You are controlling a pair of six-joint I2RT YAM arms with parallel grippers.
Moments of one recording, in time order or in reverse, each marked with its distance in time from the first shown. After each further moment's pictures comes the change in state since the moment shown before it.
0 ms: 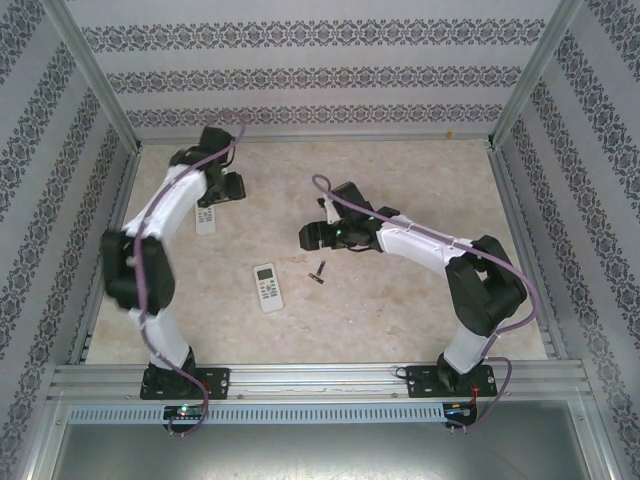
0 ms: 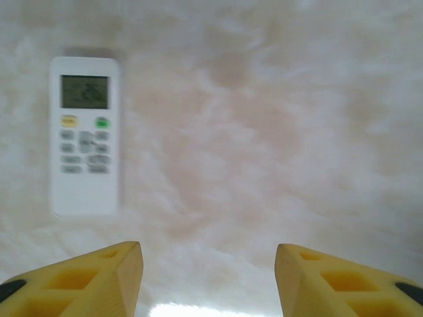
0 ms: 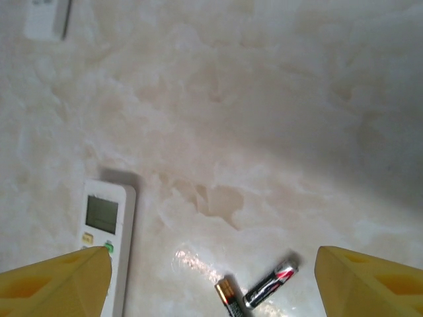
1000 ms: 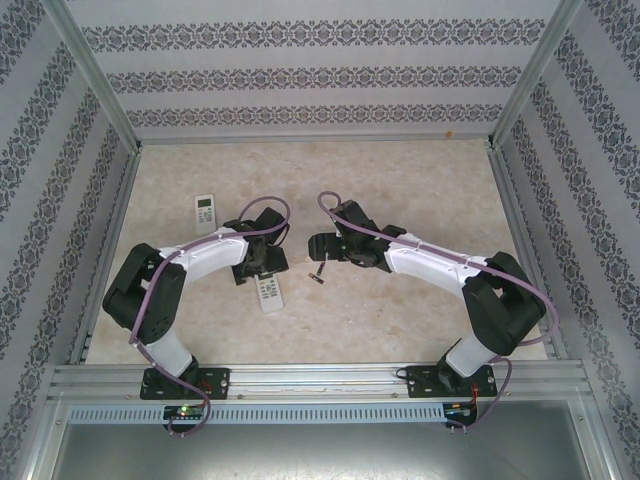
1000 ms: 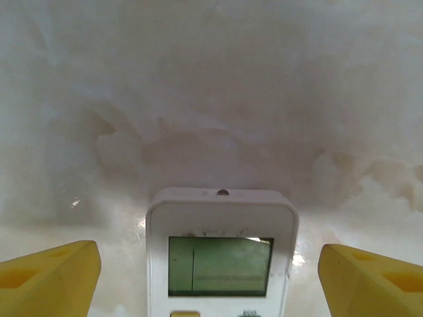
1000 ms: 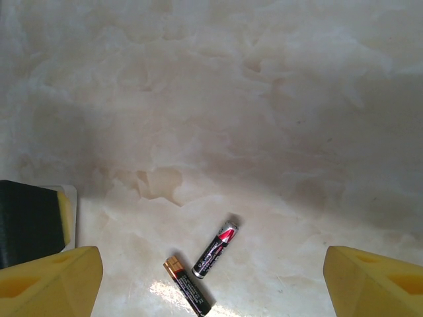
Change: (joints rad) left arm -0.376 -0.010 -0.481 0.135 -0.074 -0.463; right arm 0.037 -0.133 -0.151 0.030 0.231 0.091
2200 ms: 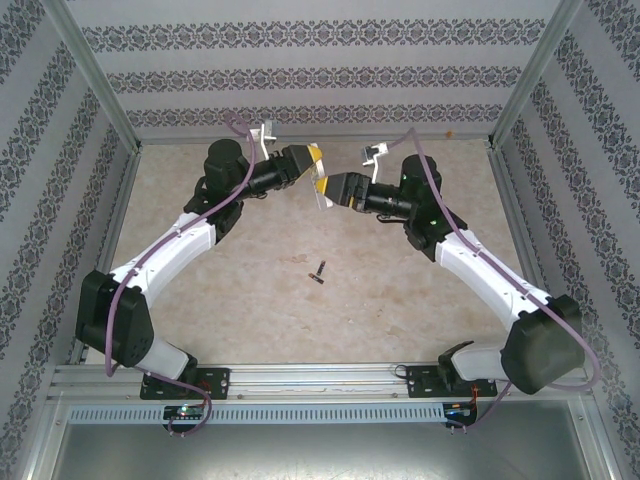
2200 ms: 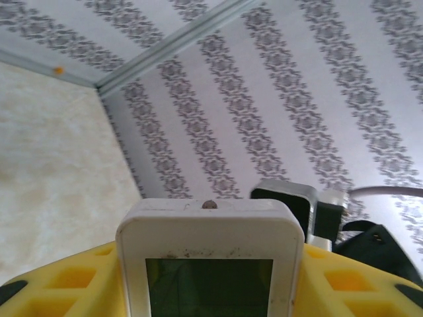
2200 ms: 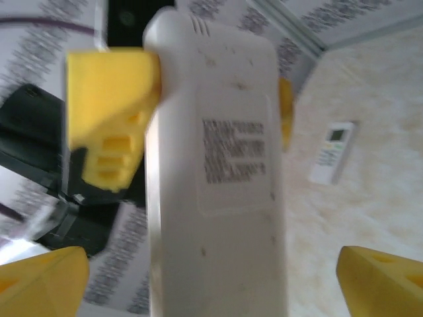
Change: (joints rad) left arm 0.140 -0.188 0.173 1.056 0.758 -0.168; right arm -0.269 -0.249 0.027 0.555 -0.774 0.355
